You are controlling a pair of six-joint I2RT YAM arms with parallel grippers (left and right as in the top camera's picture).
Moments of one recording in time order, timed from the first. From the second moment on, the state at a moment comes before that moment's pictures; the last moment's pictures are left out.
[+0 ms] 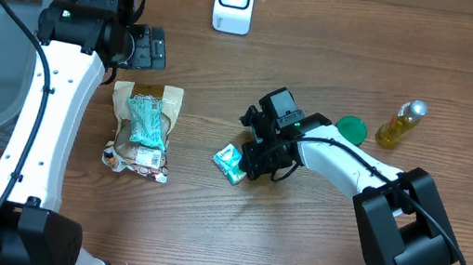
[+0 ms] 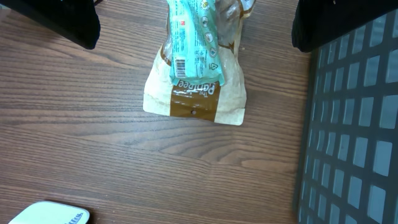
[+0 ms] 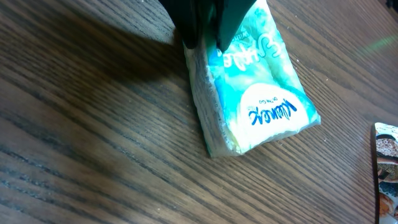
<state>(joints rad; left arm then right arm) -0.08 1.69 1.71 -1.13 -0.13 -0.25 0.56 1.92 1.16 -0.59 -0.41 0.15</state>
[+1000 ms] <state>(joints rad) -0.08 1.69 1.71 -1.13 -0.13 -0.25 0.51 1.88 1.31 -0.84 -0.38 0.22</state>
